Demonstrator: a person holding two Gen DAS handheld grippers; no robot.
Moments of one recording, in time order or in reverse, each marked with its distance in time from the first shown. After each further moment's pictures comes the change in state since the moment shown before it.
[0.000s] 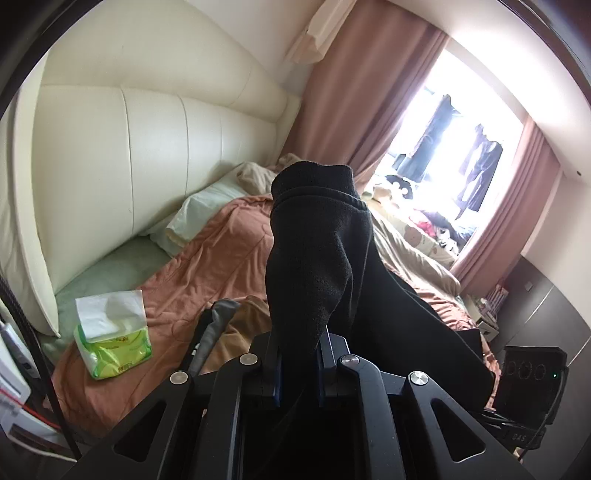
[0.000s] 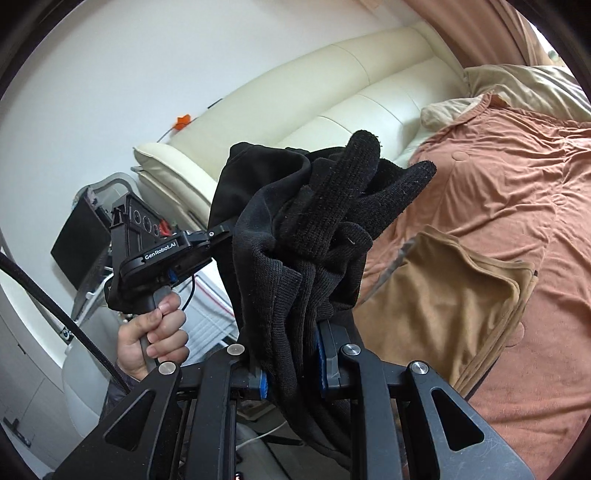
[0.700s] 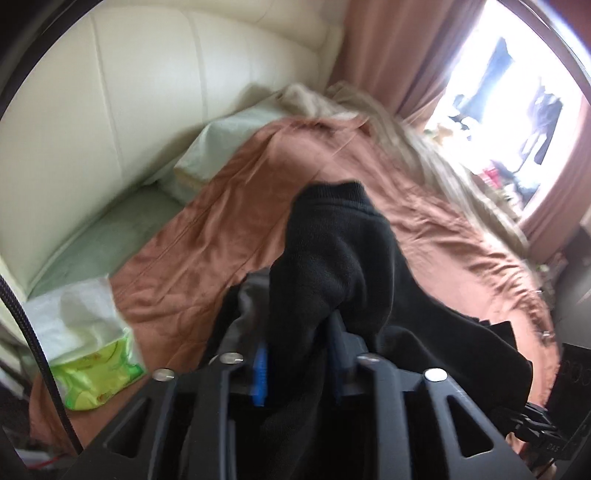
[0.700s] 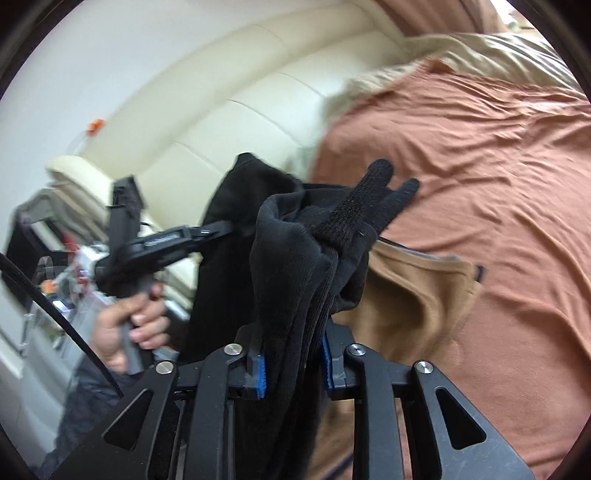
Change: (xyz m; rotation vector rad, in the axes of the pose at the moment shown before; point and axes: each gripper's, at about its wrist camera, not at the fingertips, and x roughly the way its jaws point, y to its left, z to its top) left arm 0.192 0.046 -0.013 0.002 0.257 0.257; right arm 0.069 -0.103 0.013 0.123 0.096 -0.213
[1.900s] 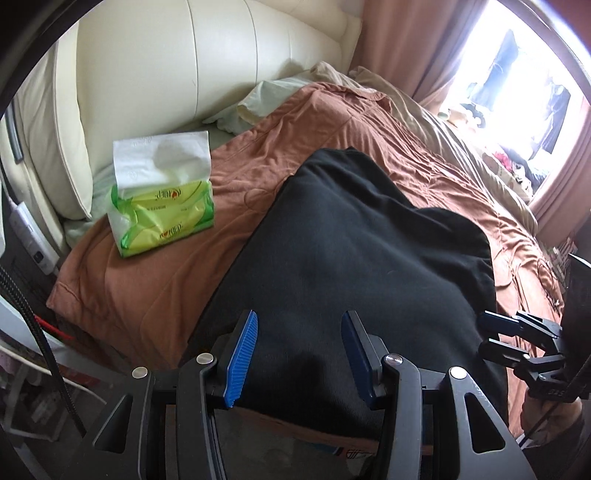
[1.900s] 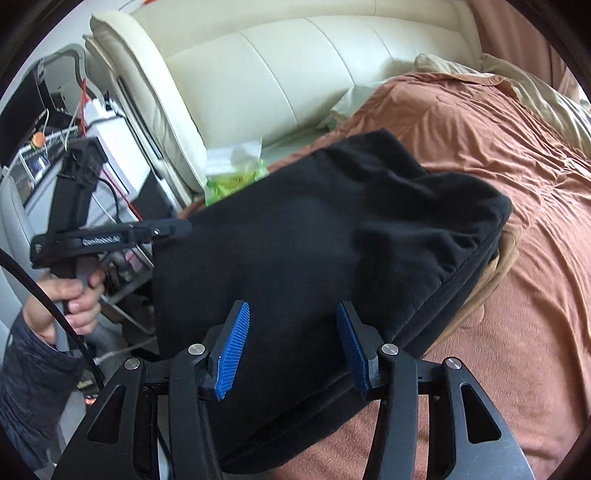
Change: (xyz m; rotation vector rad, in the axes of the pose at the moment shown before) left arm -0.077 0.045 -0.169 -0.008 0.016 0.035; right arm 0.013 0.125 -0.089 -0.375 0.188 -0.086
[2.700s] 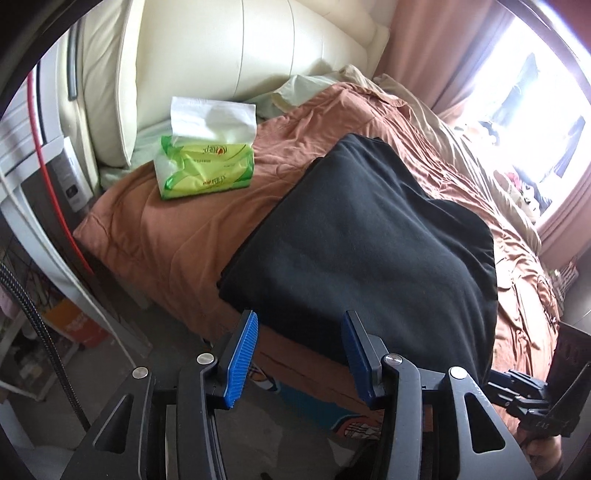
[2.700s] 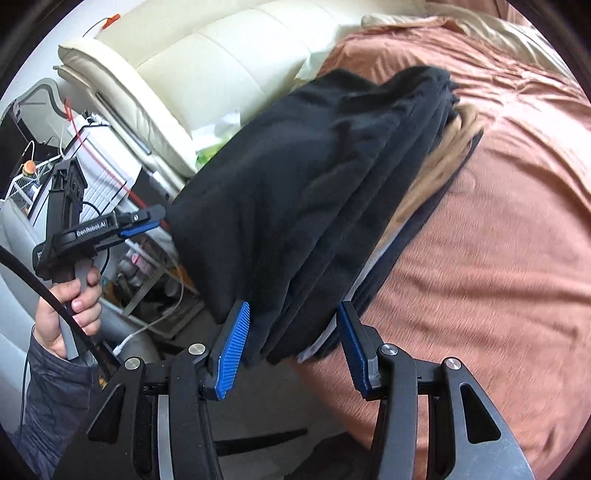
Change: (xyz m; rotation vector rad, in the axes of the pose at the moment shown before) left arm -0.036 0.019 -0.057 -0.116 -0.008 0.020; right arm -0.015 0.009 -0.066 0.247 0.032 0.020
